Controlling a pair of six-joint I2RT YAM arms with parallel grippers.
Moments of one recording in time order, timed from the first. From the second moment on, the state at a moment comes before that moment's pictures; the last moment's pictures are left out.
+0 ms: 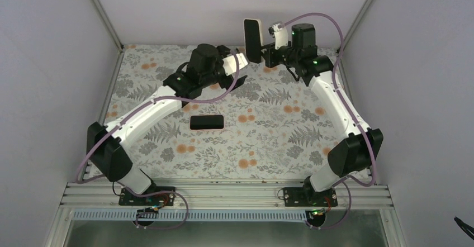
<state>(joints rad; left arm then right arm) -0.69 1.53 1.45 -0.29 0.07 0.54 0.31 1.58 1.62 -0.54 -0.42 0.01</state>
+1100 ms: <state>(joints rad) -0.71 1.78 1.67 -0.15 0.01 0.37 0.34 1.60 1.65 -0.50 -0.32 0.09</state>
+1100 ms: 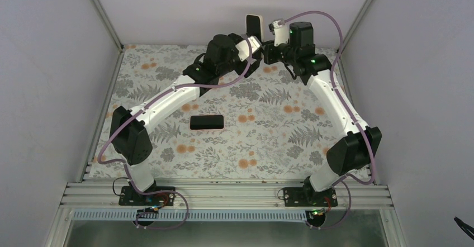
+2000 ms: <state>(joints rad) -0.89 1.77 1.31 0.62 -0.60 0.73 0.35 1.55 1.54 -0.37 -0.35 0.10</state>
